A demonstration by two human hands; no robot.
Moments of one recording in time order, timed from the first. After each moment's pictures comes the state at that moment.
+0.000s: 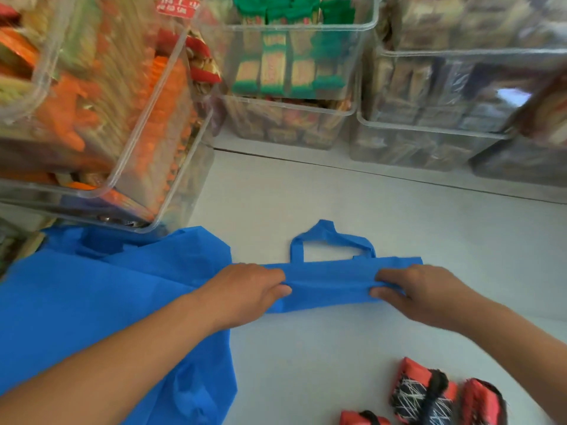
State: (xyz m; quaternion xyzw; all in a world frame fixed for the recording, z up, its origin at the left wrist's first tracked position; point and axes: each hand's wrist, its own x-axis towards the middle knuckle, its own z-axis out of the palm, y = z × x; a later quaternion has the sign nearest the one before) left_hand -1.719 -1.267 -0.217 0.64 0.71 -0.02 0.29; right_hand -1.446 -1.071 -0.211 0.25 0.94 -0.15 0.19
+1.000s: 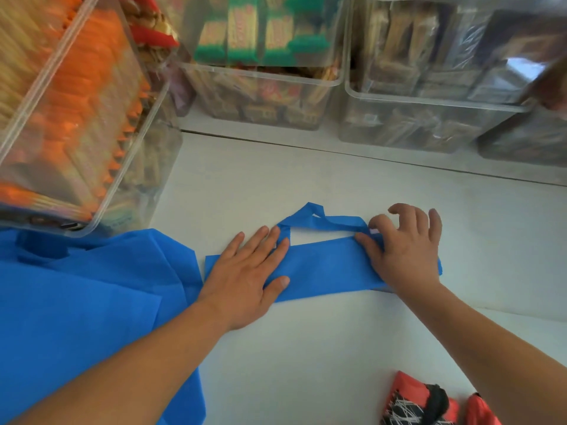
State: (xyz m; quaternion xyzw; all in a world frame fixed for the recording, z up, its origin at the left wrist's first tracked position) left_hand -1.704 -1.236 -0.312 0.65 0.75 -0.06 0.15; right_hand -1.471 -1.030 -0.307 0.44 0.89 -0.02 -0.14
